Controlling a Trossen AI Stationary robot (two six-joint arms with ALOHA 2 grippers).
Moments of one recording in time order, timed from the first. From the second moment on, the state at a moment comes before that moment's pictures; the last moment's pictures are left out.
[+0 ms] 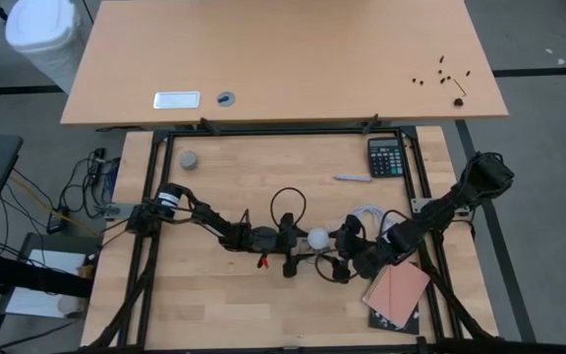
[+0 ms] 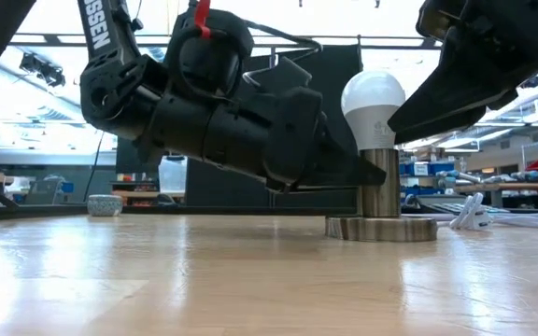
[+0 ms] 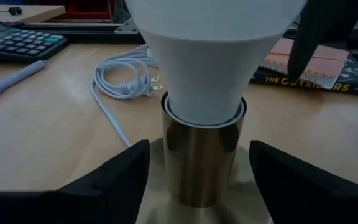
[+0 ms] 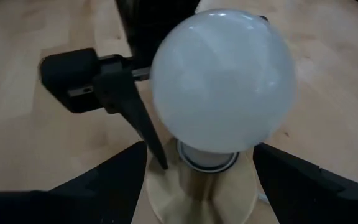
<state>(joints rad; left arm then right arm) -0.20 2.16 0.94 0.99 -0.23 -0.08 0.55 1.47 0.66 0.03 0.69 0.61</state>
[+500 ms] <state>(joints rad) -0.20 2.24 1.01 1.01 -0.26 -0.08 0.55 1.47 0.66 0.05 0.69 0.63</state>
